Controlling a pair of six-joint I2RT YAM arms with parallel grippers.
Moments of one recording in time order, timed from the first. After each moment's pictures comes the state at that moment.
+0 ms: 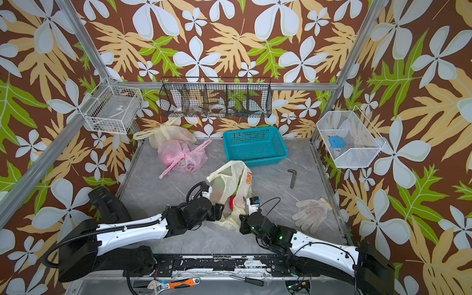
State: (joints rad) left arm -1.01 1.31 0.66 -0.12 -0.31 -0.80; right arm 1.04 0.90 0.31 -0.05 0.25 0.82
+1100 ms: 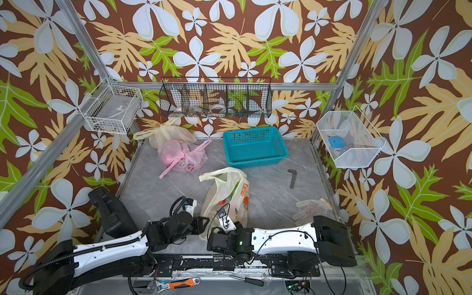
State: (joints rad) left arm -0.99 0.95 0.27 -0.02 -0.19 -0.93; right arm 1.44 1.39 0.85 -0.62 0.62 0.82
